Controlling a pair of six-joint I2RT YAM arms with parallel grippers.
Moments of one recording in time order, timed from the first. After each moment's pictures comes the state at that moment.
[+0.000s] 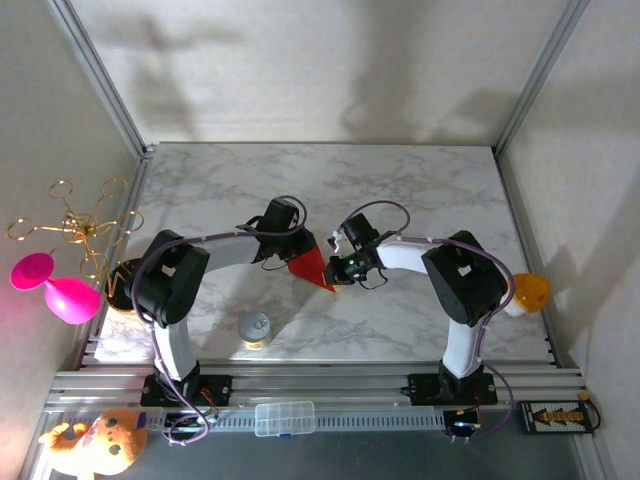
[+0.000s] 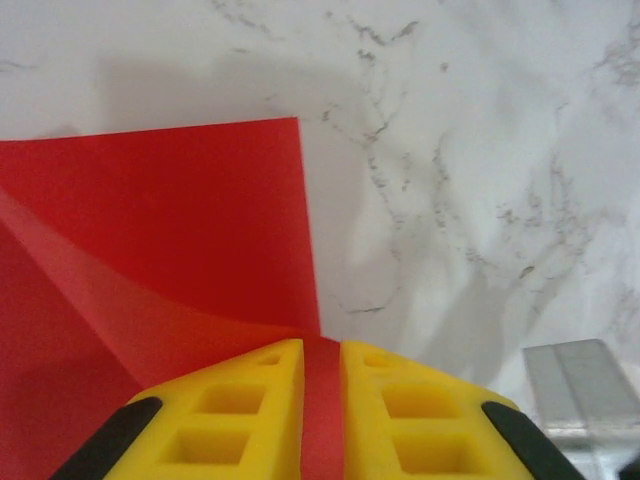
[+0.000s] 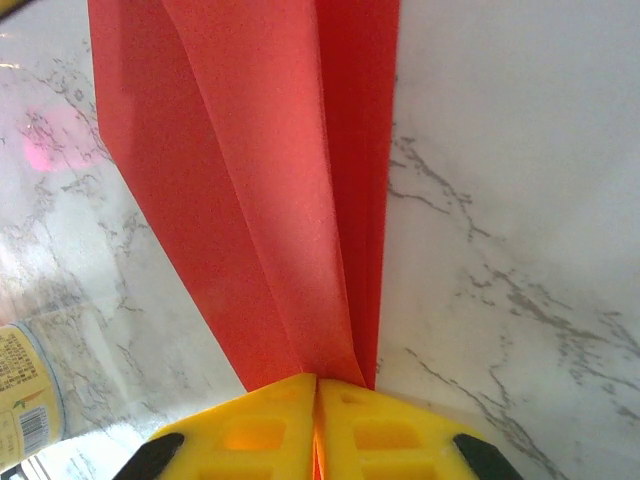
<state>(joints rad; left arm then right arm) -0.51 1.87 1.06 -0.07 0.25 -0.91 0.63 1.87 1.01 -0.31 -0.52 0.40</state>
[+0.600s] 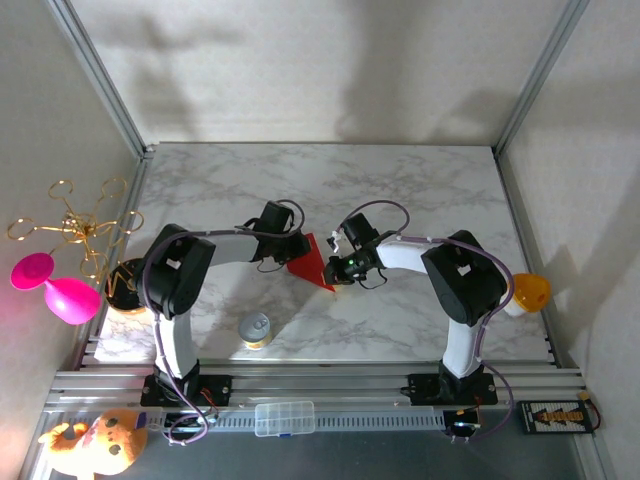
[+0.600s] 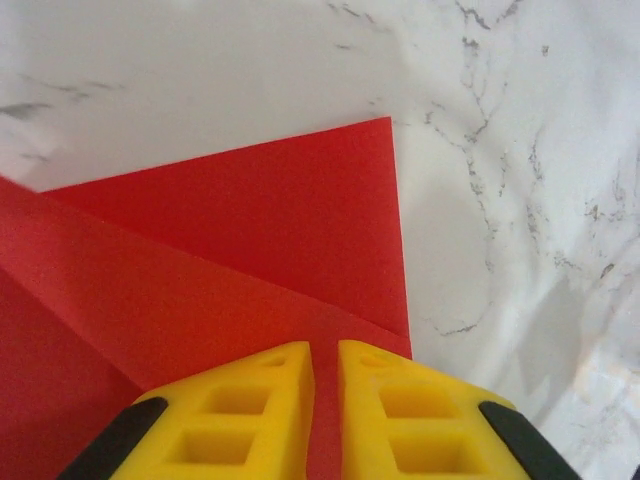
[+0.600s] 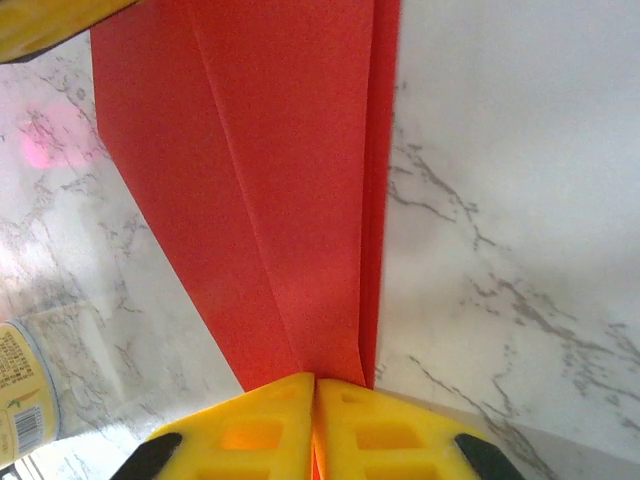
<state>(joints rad) -0.45 1.93 1.04 -0.04 0.32 -0.82 0.63 1.88 1.01 -0.30 -0.52 0.38</state>
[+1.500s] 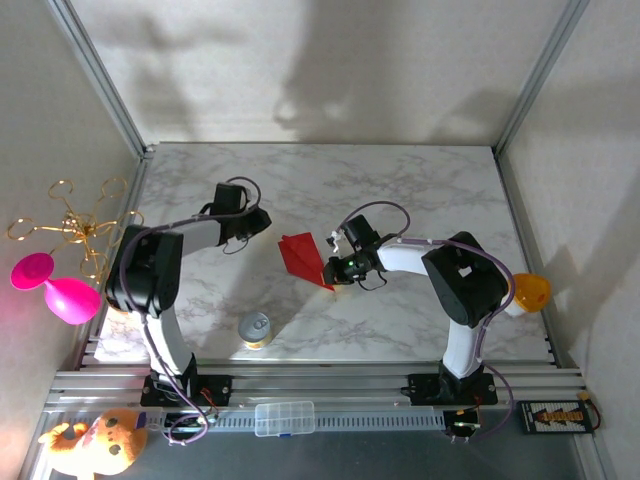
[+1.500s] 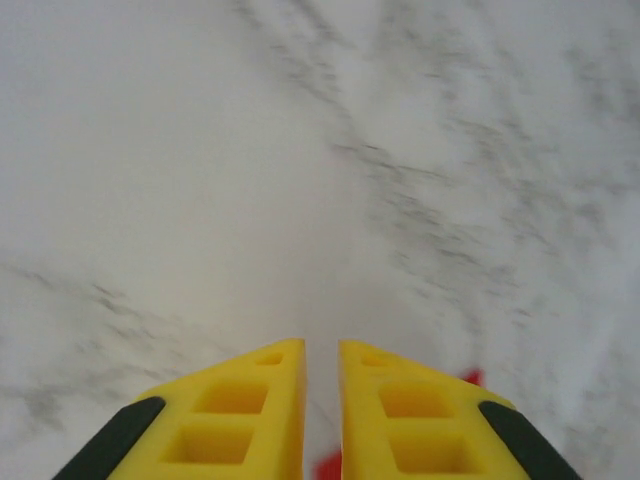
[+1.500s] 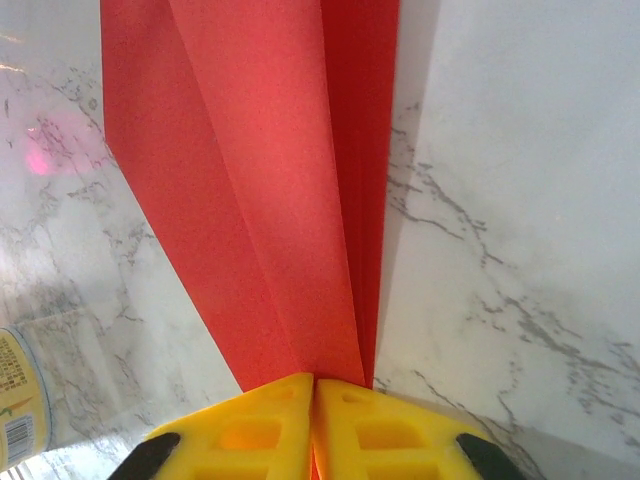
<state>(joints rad) -0.20 1.82 1.02 -0.01 0.31 -0.72 0.63 1.87 0.97 -0.25 -0.50 0.38</state>
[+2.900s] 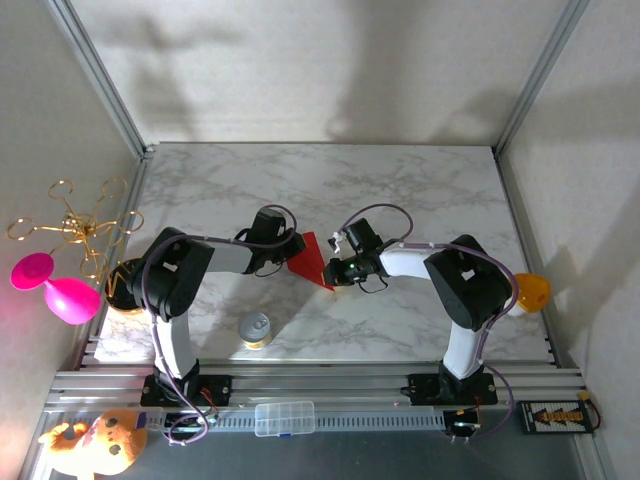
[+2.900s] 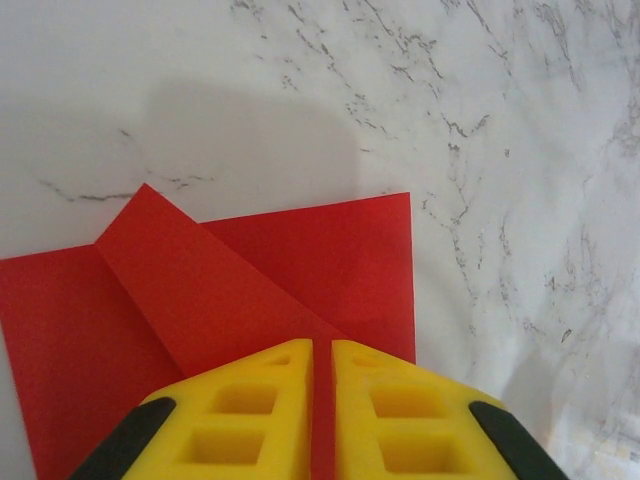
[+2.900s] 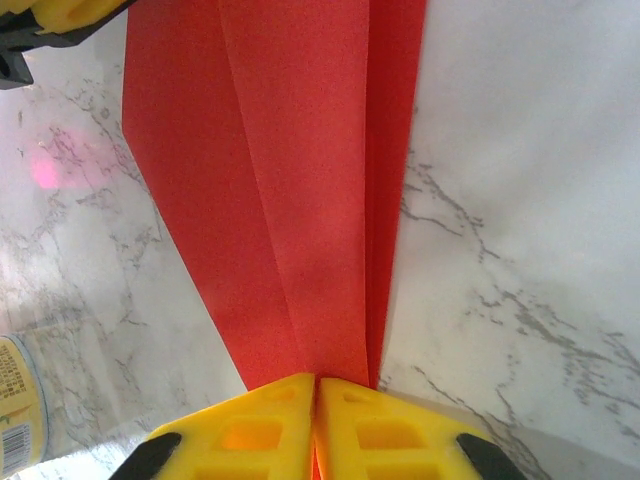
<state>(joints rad) -0.45 1.90 0.89 0.24 0.23 -0.91 0.64 1.84 0.93 -0.16 -0.49 0.40</state>
